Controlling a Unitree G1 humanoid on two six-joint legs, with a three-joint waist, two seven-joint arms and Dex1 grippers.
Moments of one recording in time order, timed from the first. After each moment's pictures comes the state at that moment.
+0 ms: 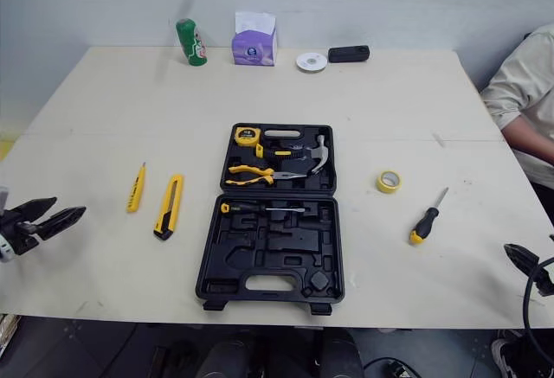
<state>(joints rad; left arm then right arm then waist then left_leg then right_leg) -0.11 0.91 0.55 0.30 -0.45 0.48 -0.92 0.30 -0.80 -0.78 0.01 0.46 0.37 0.83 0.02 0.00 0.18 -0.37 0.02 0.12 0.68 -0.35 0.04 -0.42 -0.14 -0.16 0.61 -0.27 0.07</state>
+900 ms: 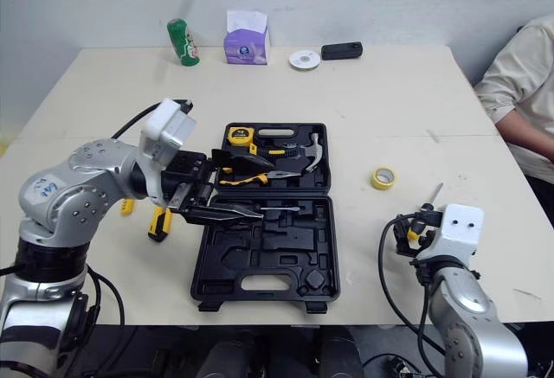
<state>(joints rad) -0.71 0.64 -0.06 -0.29 -0.80 0.78 -1.10 0.06 -0.18 -0.35 -0.69 0.38 0.93 -0.16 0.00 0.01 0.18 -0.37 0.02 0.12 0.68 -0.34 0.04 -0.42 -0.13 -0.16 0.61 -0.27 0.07</state>
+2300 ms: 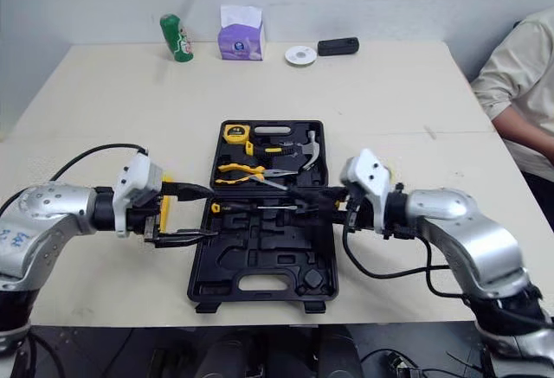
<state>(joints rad) -0.28 0.91 0.09 -0.33 -0.55 0.62 -1.06 -0.48 -0.76 0.15 -0.34 0.49 0.67 0.98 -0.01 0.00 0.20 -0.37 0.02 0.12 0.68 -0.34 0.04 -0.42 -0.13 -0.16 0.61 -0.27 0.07</state>
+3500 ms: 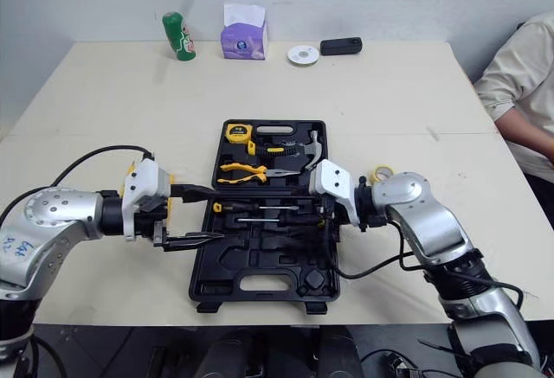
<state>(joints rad) -0.31 0.87 0.05 -0.38 -0.53 0.61 -1.00 -0.58 -0.61 0.26 -0.13 0.31 0.47 1.15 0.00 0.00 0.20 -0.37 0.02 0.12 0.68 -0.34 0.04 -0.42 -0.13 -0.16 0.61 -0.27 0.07</state>
